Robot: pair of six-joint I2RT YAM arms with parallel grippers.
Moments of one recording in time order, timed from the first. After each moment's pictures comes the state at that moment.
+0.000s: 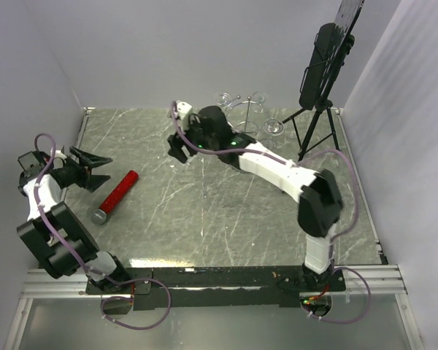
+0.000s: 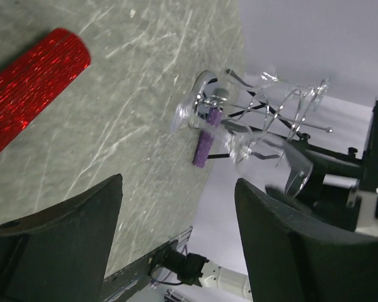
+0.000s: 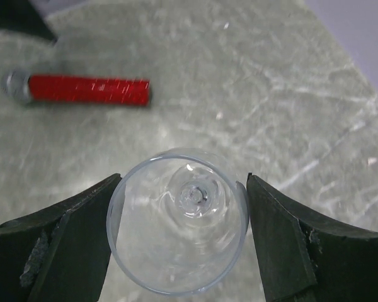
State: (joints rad) left arm 0.64 1.44 0.99 -0.53 1.02 -0.60; right arm 0.78 1.82 1.61 -0.16 -0.29 -0.15
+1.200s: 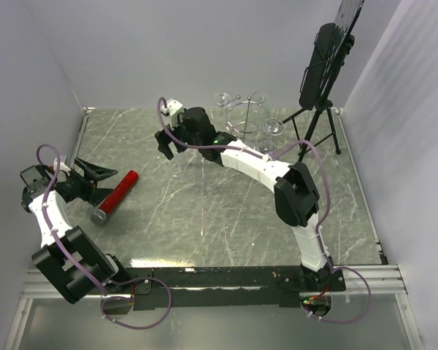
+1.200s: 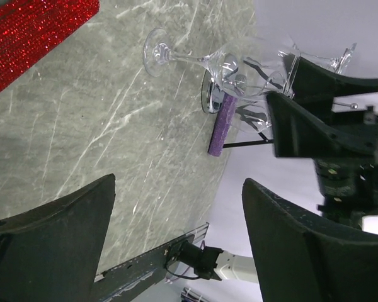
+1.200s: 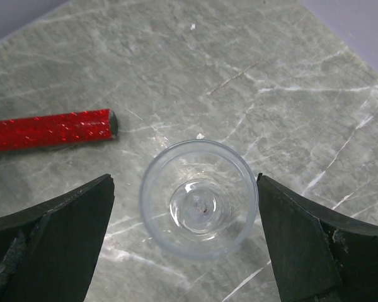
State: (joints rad) left arm 0.70 1.21 0.85 -0.69 1.00 -0.47; right arm 0.80 2.11 1.85 -0.11 -0.14 -0.04
